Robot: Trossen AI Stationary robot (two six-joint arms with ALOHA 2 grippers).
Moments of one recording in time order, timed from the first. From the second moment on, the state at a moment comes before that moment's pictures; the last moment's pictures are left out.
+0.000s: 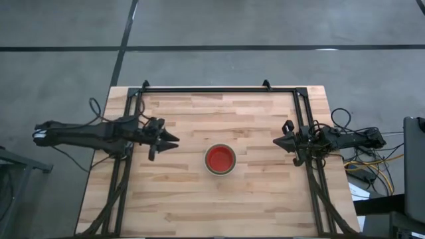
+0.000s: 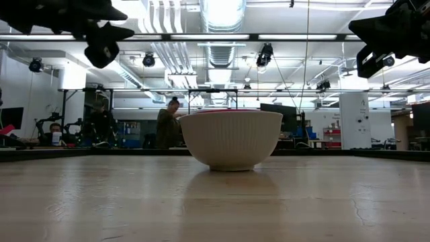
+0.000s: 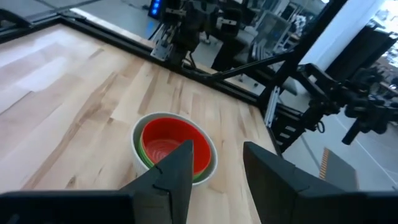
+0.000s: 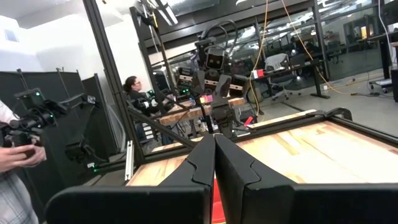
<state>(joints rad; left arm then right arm) 0.03 0.61 0.46 -0.01 0.13 -0.43 0.15 0.02 0.01 0.21 0.11 0.28</state>
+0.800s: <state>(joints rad) 0.03 0.25 0.24 -0.02 0.17 -0.42 0.15 0.02 0.01 0.21 0.11 0.28</state>
